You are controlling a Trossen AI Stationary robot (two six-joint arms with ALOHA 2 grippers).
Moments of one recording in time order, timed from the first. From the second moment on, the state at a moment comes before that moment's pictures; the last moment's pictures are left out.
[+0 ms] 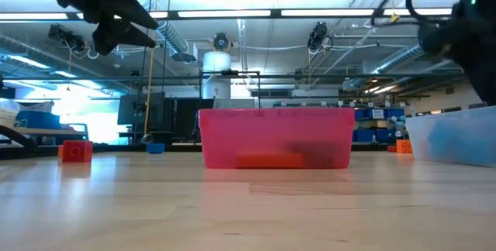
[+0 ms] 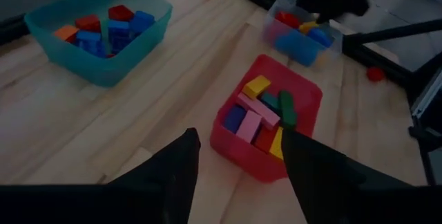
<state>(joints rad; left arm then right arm) -0.11 0.74 0.60 -0.34 -0.33 -0.56 0.23 1.11 0.79 -1.30 0.00 1.55</state>
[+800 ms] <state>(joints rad) 0.04 0.83 0.66 -0.34 -0.50 -0.77 0.26 0.99 0.88 -1.29 0.19 1.51</state>
